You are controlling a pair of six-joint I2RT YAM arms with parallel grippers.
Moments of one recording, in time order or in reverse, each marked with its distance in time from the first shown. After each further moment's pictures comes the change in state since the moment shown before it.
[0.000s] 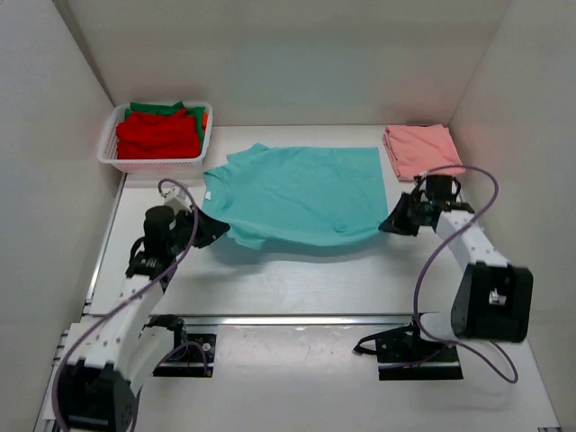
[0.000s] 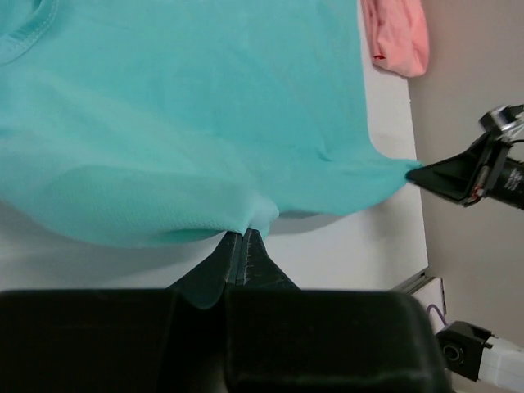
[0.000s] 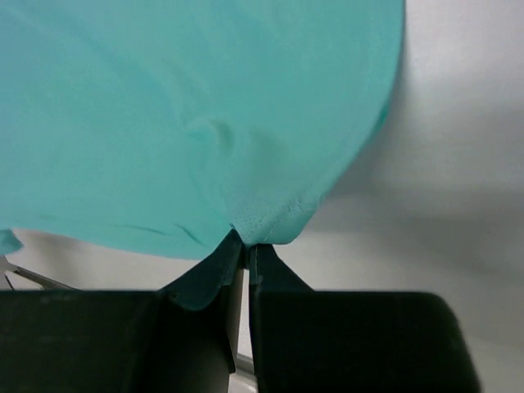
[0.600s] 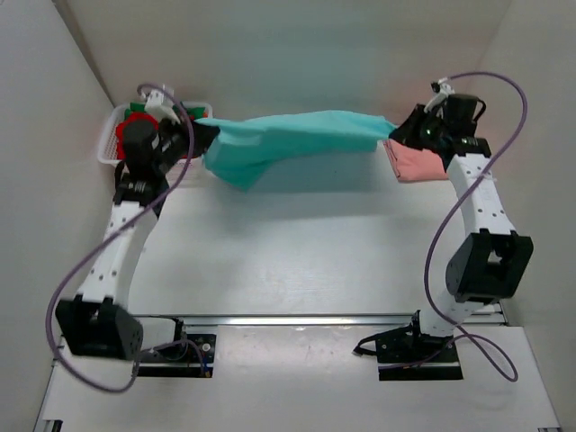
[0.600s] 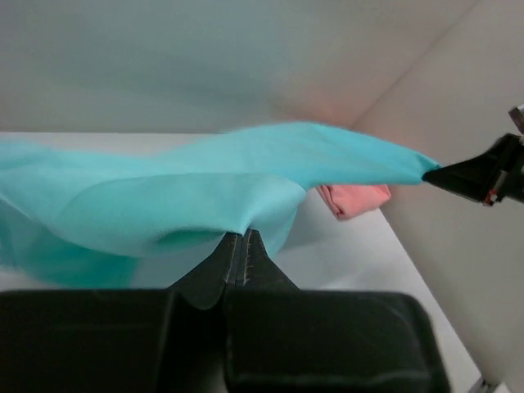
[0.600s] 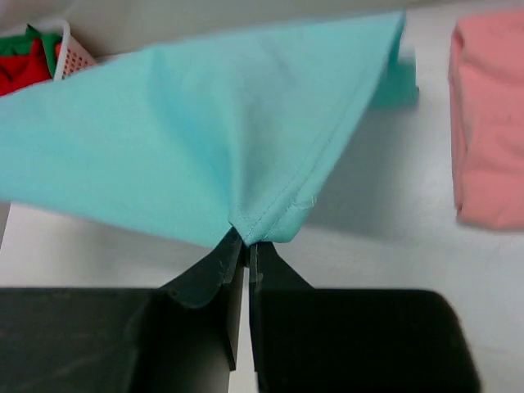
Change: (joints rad) left arm 0.040 0.630 0.879 0.095 -0.008 0.208; right arm 0.023 0.419 0.902 0.067 -0.007 -0.099
